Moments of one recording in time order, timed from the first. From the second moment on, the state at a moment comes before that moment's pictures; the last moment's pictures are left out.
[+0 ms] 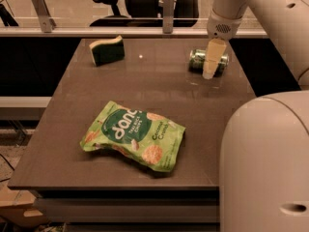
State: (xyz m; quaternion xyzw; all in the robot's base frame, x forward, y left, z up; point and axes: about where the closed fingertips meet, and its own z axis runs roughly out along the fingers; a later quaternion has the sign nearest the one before) arm 0.684 -0.189 0.869 -0.59 0.80 -0.02 0.09
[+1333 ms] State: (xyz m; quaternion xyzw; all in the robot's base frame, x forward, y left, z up) arm 0.703 -0.198 0.851 -0.59 0.79 -0.01 0.13
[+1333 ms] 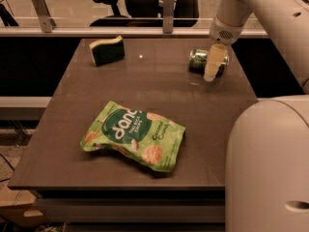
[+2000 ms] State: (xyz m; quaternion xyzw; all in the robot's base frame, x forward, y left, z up) arm 0.715 -0.195 0.851 -0.61 0.78 -0.02 0.13
